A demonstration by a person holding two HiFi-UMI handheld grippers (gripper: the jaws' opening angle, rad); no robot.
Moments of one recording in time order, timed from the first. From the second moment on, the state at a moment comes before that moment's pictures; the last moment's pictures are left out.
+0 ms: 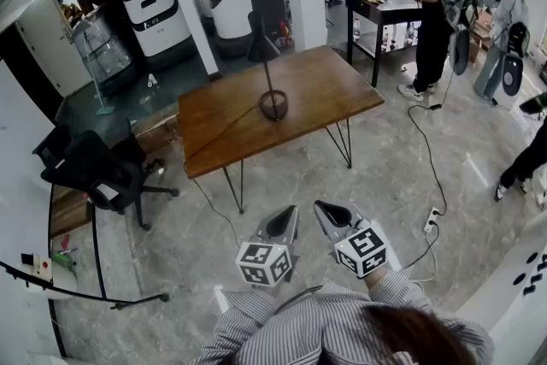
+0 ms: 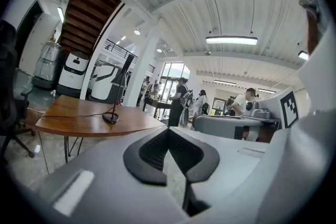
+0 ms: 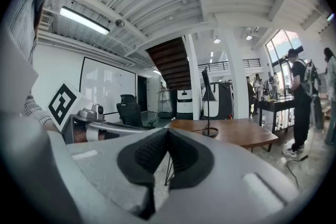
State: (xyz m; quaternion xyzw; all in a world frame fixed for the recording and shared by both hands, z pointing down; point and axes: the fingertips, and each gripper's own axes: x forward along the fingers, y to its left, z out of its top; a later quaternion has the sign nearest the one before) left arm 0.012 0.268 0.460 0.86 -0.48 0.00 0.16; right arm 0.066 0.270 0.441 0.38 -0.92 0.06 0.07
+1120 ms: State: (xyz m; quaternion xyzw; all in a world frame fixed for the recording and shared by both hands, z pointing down) left arm 0.017 0.218 0.474 0.86 -0.49 -0.01 0.17; right arm 0.100 0.226 0.448 0.37 -0.93 0.03 0.05
